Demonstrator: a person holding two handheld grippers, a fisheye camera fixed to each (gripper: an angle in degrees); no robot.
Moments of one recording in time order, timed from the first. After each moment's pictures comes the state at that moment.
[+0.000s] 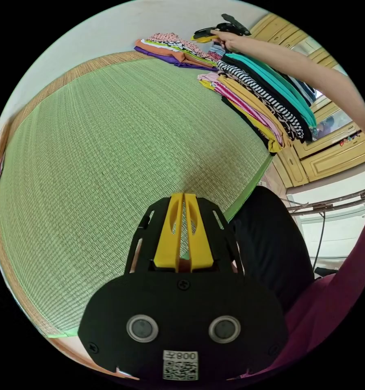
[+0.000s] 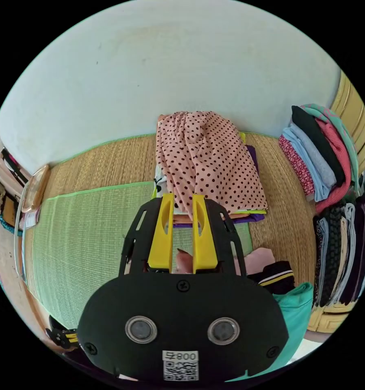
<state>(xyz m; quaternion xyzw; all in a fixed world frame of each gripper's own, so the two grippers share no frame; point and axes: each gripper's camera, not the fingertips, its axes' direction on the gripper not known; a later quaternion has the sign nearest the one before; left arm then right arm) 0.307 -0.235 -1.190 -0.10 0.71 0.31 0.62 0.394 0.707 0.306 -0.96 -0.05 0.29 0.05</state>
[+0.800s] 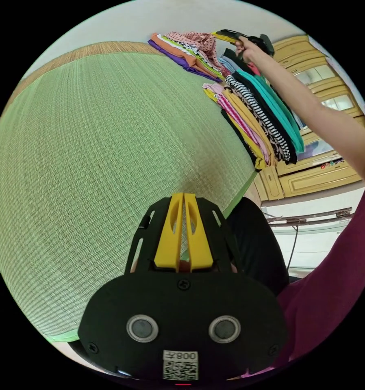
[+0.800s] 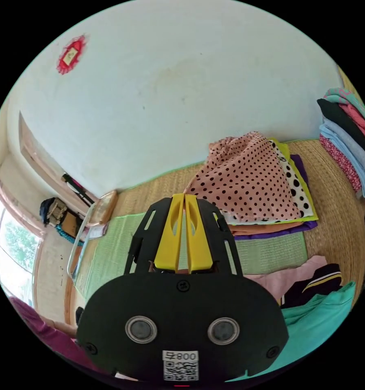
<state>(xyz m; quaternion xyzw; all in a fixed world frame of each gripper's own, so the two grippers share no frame) 0.216 -0.190 -1.019 -0.16 0.78 0.24 0.56 0.424 0.684 0.320 -0.85 -0.02 0.52 0.11</state>
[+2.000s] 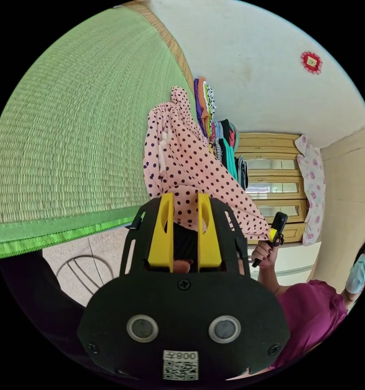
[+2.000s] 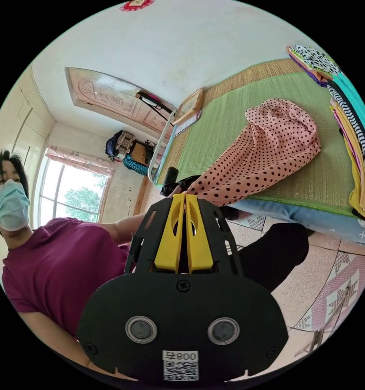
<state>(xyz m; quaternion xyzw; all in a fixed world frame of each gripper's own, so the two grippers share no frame) 0.052 -0.038 -0.767 -0.30 0.88 -0.04 0.38 0.462 0.228 0.517 -0.71 -0.16 0.67 -0.10</state>
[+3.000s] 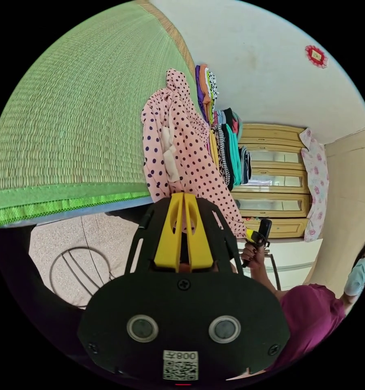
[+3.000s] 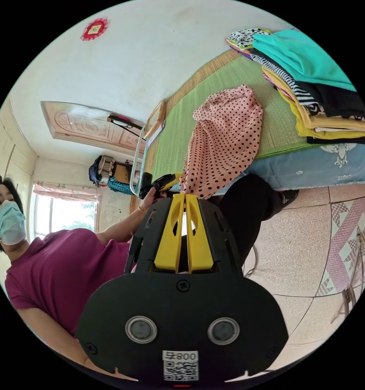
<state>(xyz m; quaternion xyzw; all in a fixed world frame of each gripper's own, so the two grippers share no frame) 0.060 -0.032 -0.830 -0.31 0.88 -0.02 0.36 0.568 0.170 0.513 -0.75 -0.05 0.64 -0.13</state>
